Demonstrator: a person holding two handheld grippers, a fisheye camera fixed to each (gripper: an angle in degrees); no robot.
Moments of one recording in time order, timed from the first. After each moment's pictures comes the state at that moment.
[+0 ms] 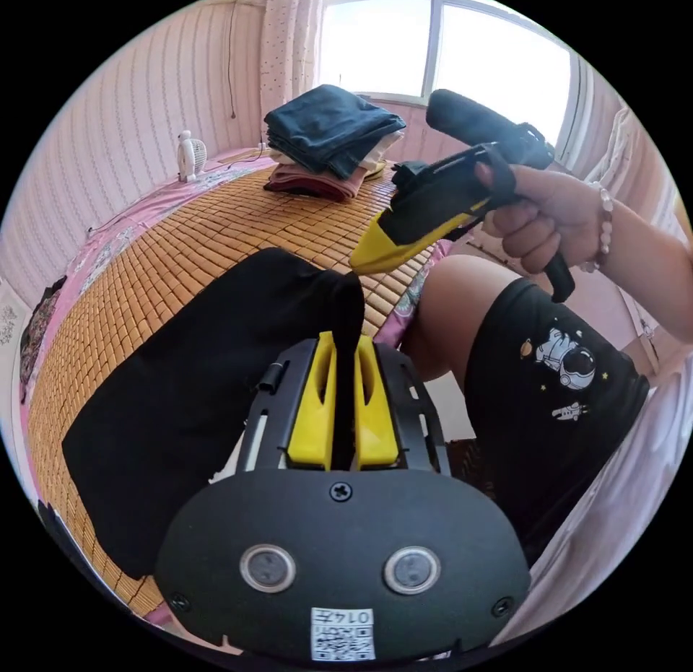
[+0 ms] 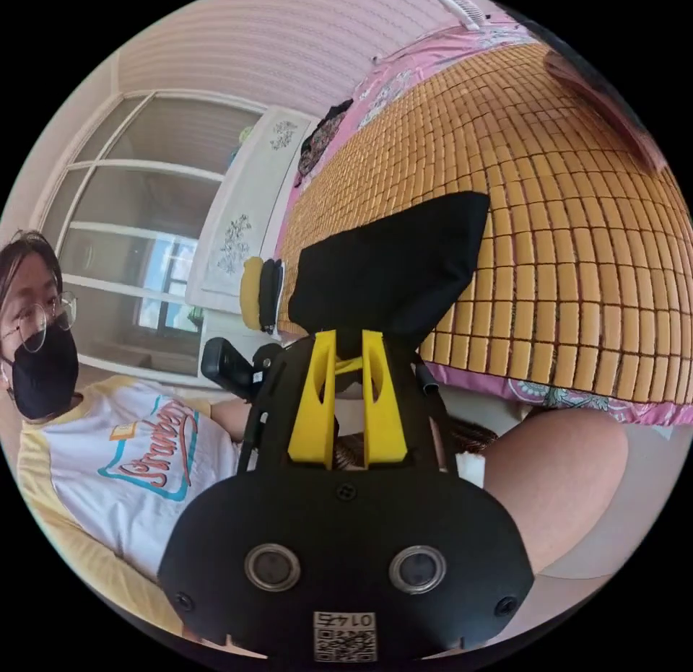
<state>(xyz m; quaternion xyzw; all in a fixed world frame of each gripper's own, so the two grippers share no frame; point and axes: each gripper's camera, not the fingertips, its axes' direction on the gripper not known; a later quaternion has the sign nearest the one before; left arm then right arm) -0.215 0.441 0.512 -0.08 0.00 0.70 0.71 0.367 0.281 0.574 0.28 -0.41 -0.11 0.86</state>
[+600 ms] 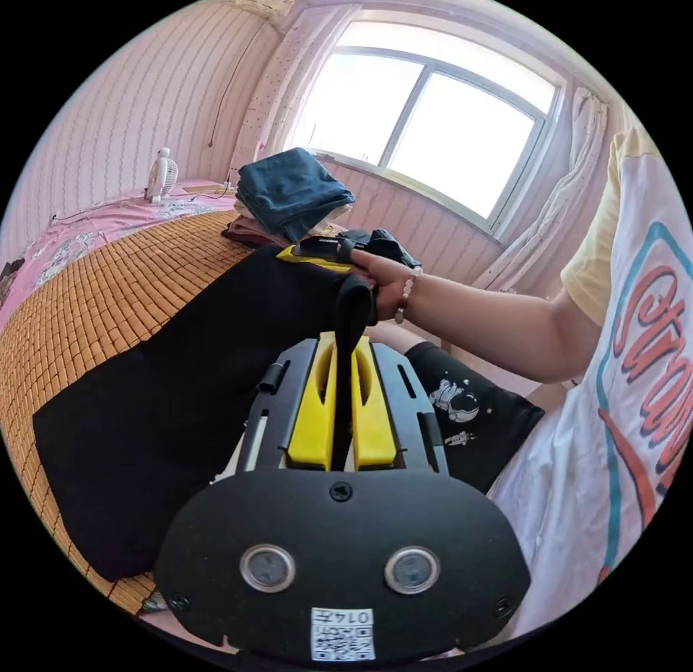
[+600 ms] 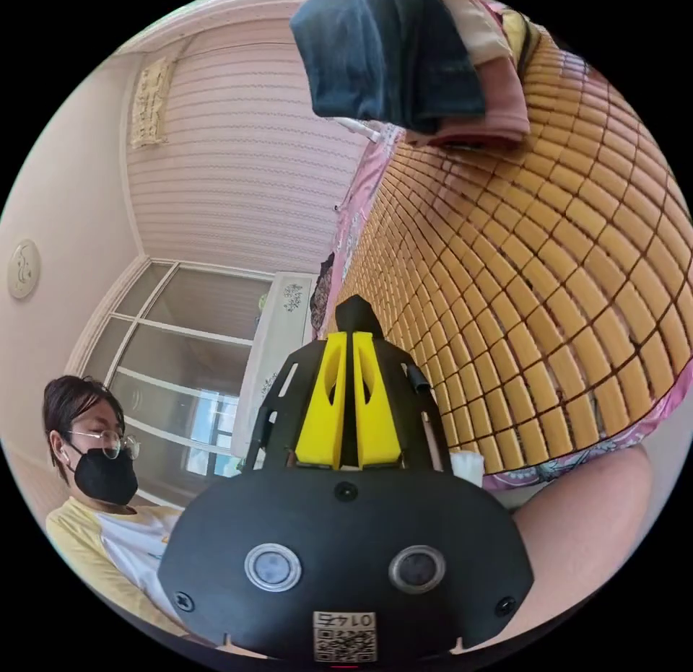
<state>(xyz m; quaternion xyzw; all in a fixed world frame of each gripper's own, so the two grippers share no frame) -0.217 0.425 0.469 -0.08 0.21 0.65 0.73 0.505 0.297 0.577 0.44 -0.54 0.07 0.71</state>
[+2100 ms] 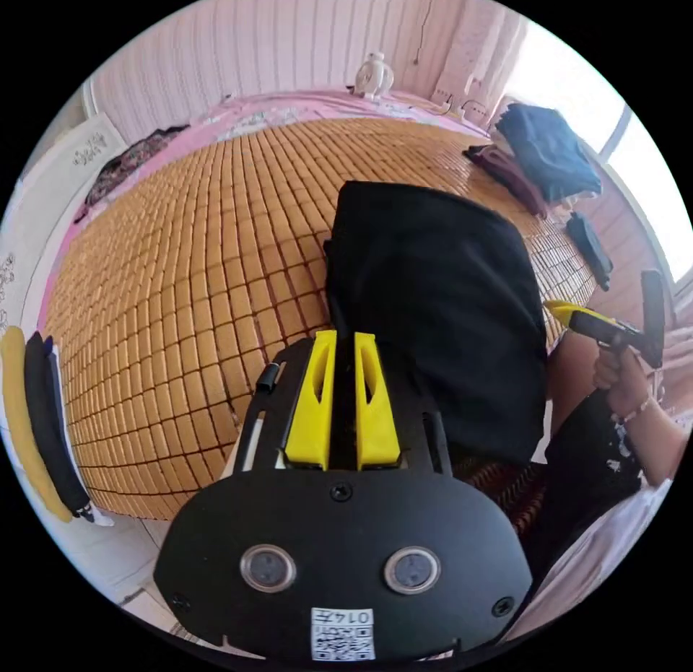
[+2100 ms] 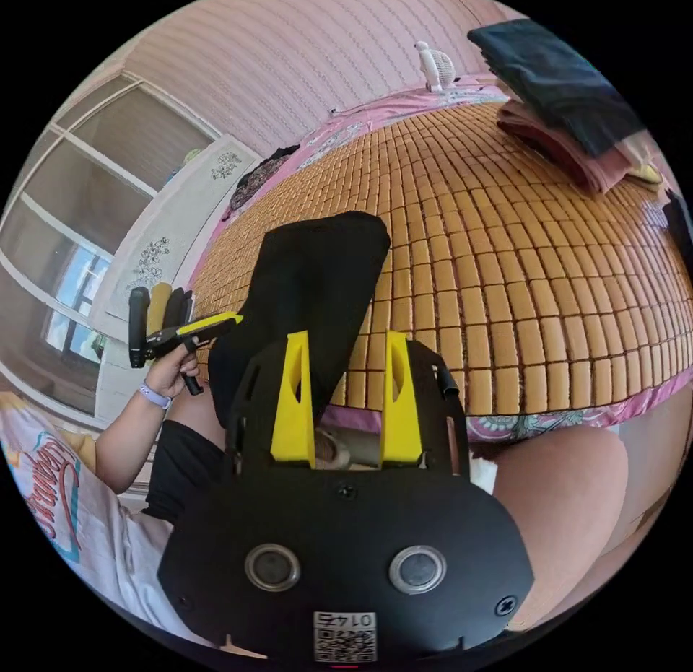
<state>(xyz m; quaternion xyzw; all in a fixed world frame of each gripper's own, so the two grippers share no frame) -0.294 0.280 0.478 -0.06 -0.14 0.48 0.87 0.245 0.293 0.633 0.38 -0.25 -0.05 0.89</state>
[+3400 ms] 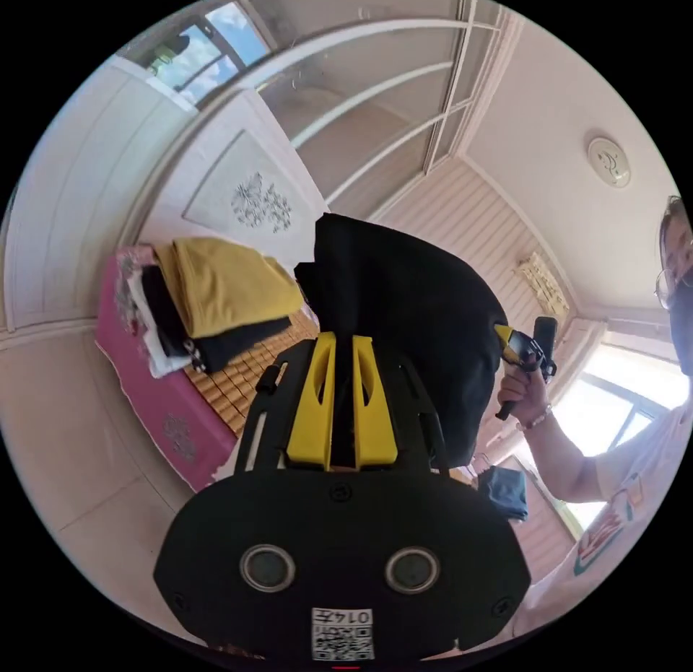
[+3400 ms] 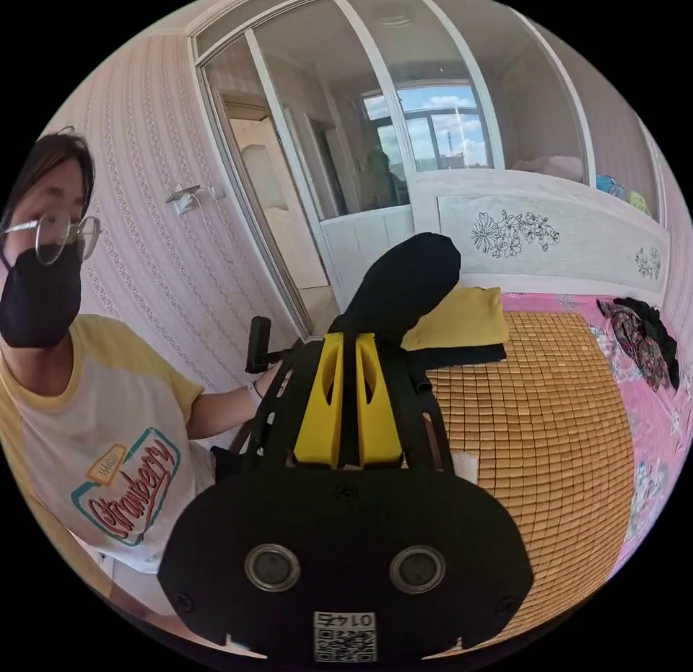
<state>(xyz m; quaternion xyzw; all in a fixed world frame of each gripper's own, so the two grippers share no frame) -0.596 0.368 0.147 0.48 0.11 0.11 0.86 -0.308 0.369 0.327 0.27 -0.22 -0.74 0.58</state>
